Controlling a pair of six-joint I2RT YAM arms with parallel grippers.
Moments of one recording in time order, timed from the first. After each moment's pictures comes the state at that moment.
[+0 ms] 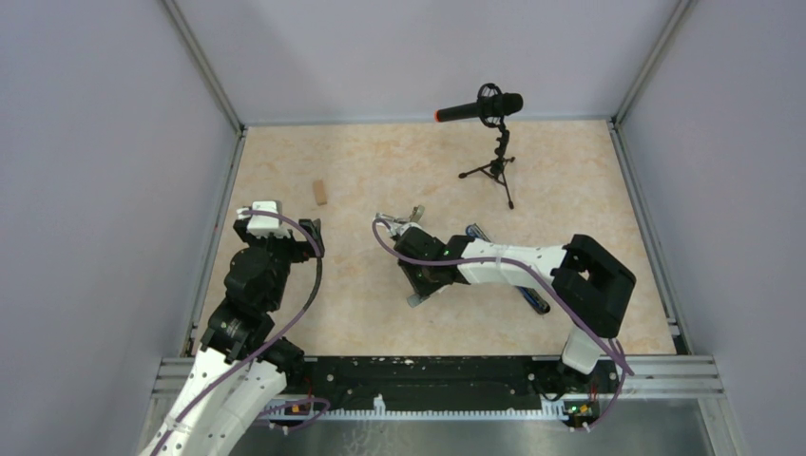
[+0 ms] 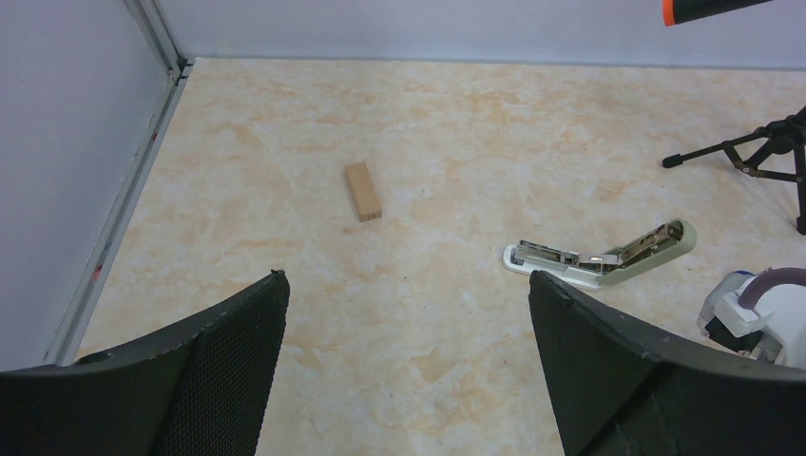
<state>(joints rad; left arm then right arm) -0.41 0.45 0.63 -0.27 -0.36 -0.11 1.05 1.74 1.13 -0.48 0.12 0.42</state>
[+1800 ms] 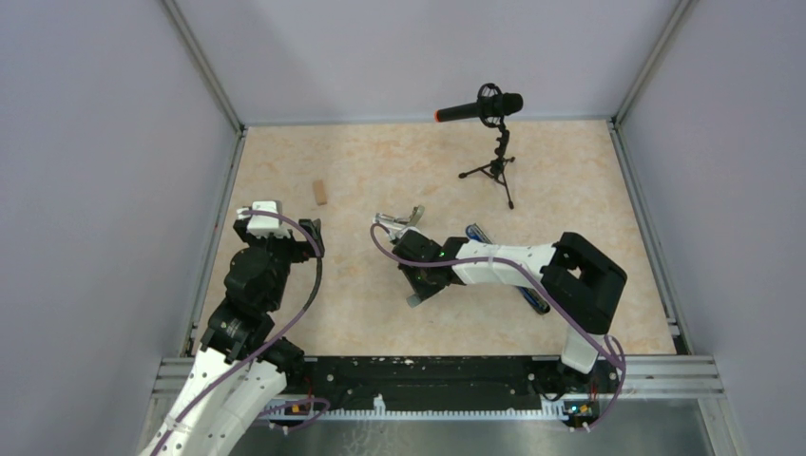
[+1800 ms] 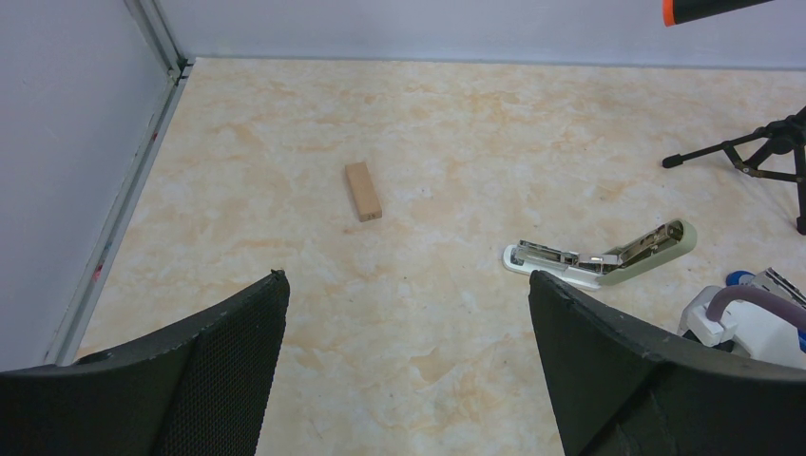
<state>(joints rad) -0.41 0.45 0.63 -0.27 -0.36 -0.11 1.05 1.78 1.13 -0.48 0.12 0.42</state>
